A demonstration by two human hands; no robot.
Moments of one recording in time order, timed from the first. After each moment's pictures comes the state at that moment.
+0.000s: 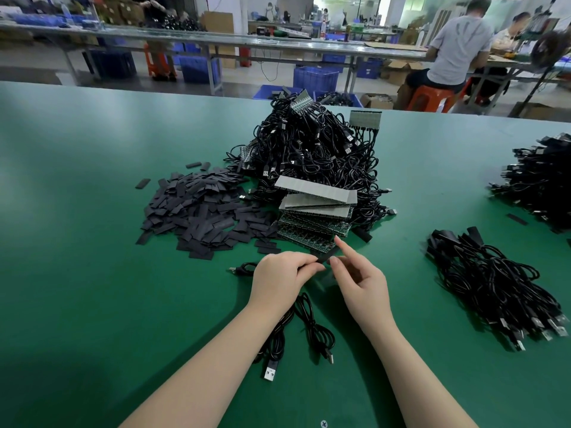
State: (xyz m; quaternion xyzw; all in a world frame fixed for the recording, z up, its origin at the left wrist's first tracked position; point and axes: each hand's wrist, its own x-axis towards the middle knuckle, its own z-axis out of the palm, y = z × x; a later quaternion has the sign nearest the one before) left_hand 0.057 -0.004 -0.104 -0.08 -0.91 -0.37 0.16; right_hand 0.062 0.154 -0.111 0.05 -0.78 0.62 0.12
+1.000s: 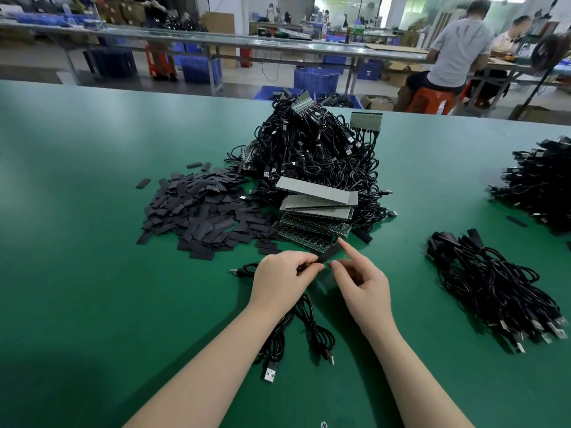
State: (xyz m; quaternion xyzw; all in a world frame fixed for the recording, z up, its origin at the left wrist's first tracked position) left_hand 0.056 -0.004 -0.104 -0.07 -0.90 -0.39 0.17; right_hand 0.063 0.154 -0.112 0.05 -0.79 0.60 0.13
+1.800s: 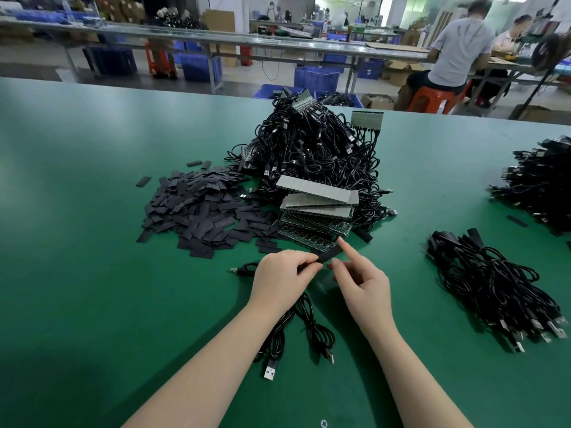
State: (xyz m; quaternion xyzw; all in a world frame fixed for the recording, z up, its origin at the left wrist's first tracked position) left_hand 0.056 -0.004 -0.103 -0.07 -0.91 -0.39 0.15; right_hand 0.066 0.154 -0.112 0.05 -0.78 0.62 0.13
